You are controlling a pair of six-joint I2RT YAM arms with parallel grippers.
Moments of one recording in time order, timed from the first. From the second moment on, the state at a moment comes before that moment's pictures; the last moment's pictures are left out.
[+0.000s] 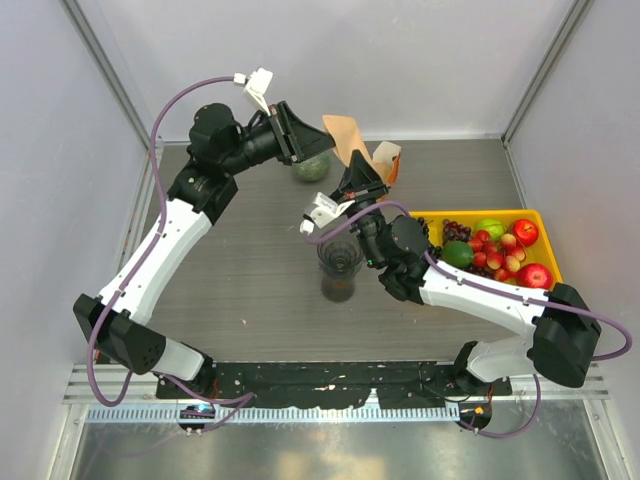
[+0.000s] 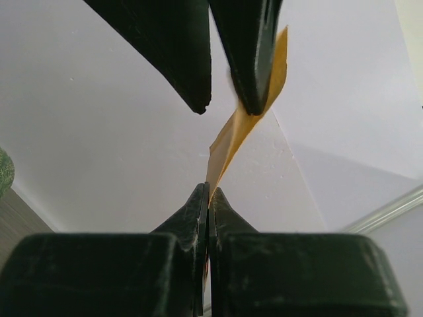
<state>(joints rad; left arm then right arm) -0.47 1.45 1.57 -0.04 0.59 -0.79 0.95 1.33 0.91 0.89 0.47 -1.40</state>
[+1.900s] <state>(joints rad) -0.42 1.31 1.33 0.08 0.54 -0.84 0.95 1.34 0.98 0.80 0.58 -1.33</state>
